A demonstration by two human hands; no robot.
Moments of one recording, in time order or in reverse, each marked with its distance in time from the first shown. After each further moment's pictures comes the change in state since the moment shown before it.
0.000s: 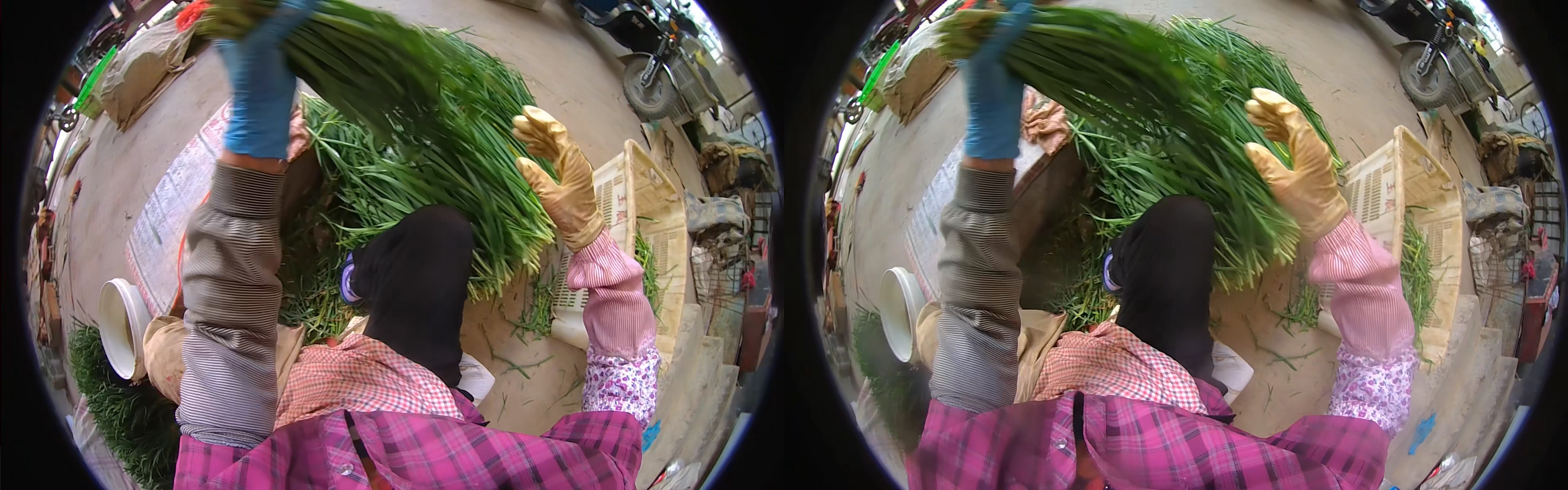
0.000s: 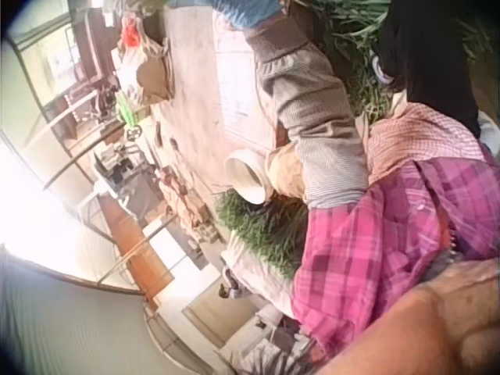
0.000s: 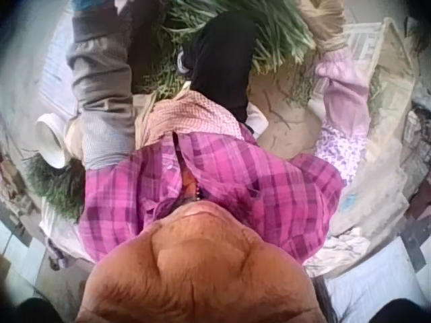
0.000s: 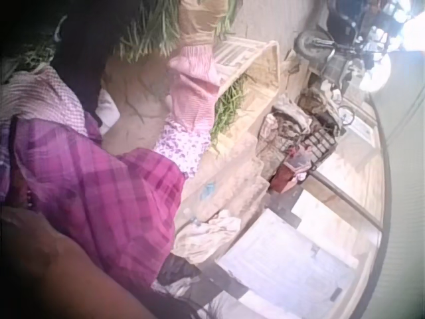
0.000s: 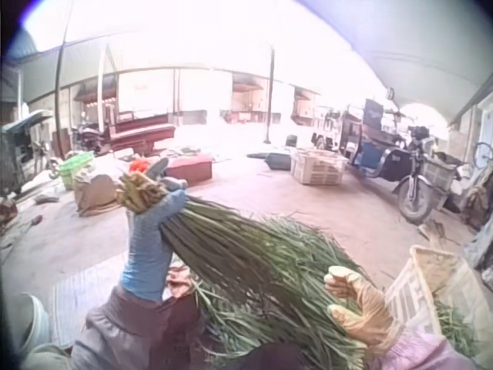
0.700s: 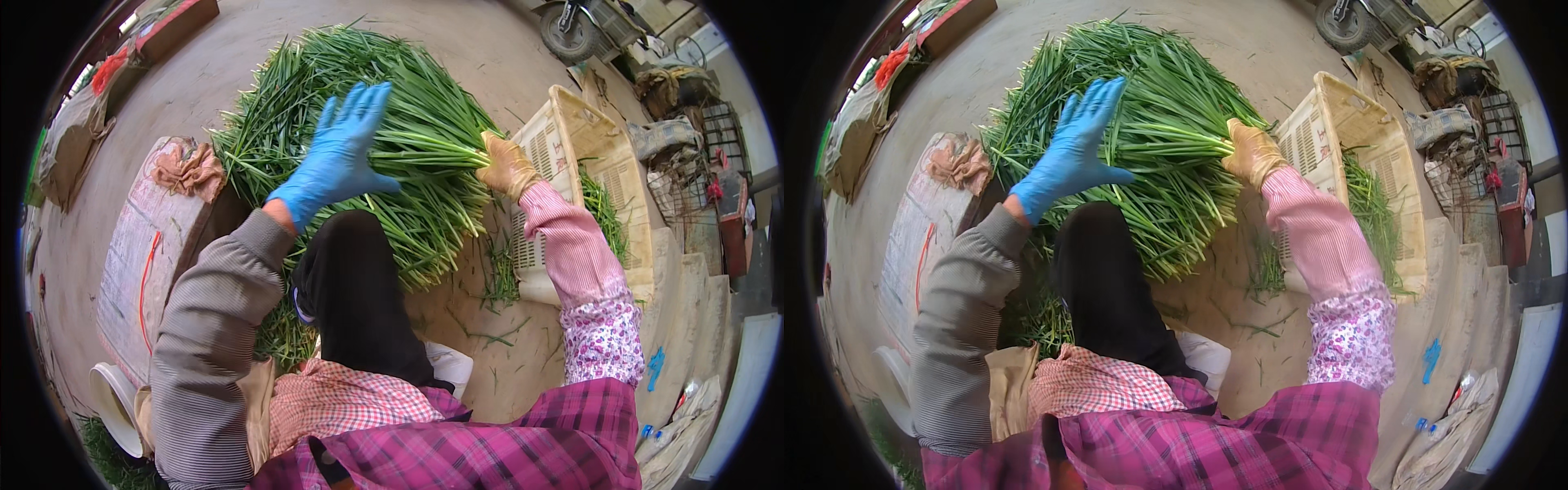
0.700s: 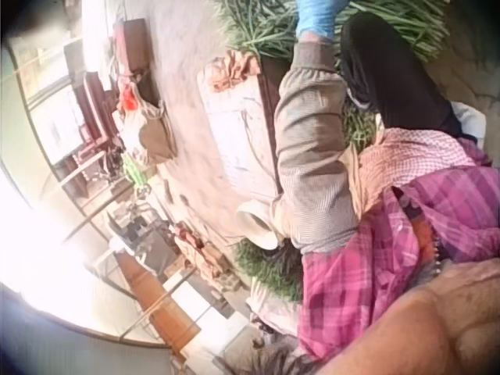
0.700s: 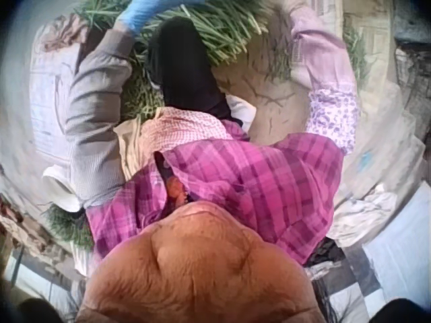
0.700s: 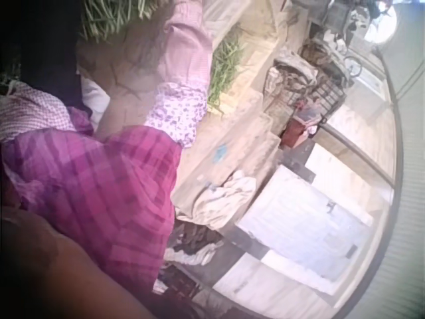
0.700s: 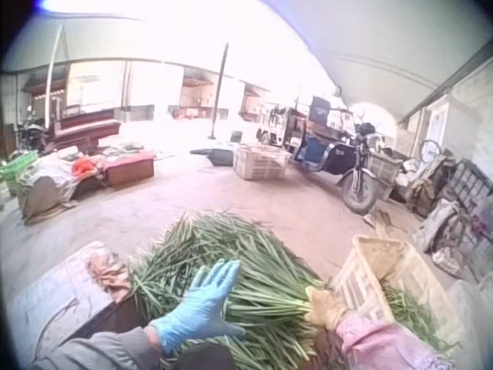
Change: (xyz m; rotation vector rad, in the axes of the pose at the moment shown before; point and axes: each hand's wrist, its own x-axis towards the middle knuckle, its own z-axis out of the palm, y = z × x) left_hand -0.114 -0.086 0.096 0.997 -0.975 -0.045; right_hand -0.044 0.120 -0.059 -0.871 -0.301 0.587
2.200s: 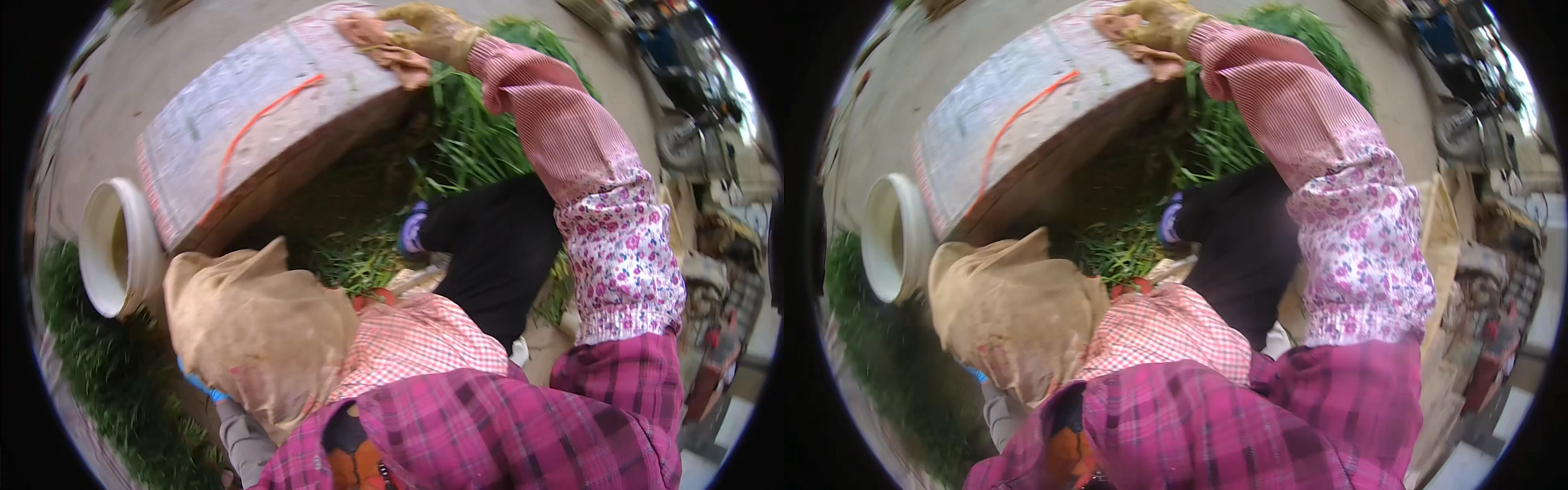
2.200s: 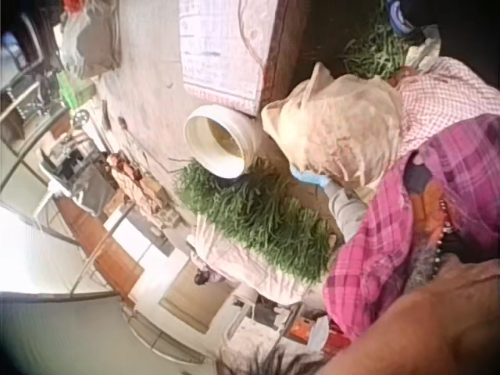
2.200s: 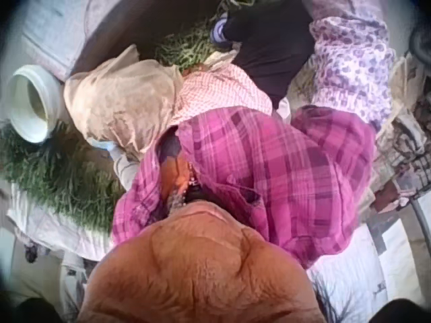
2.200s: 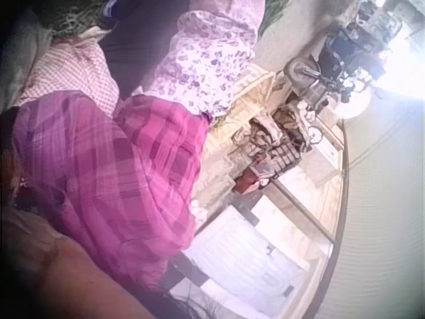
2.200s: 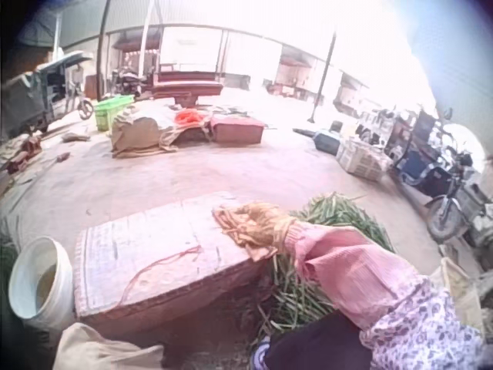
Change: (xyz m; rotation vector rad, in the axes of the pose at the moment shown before) left_hand -0.770 0.074 -0.045 0.039 1.184 -1.623; right_hand 0.086 -0.489 -0.017 0.300 -0.130 -1.057
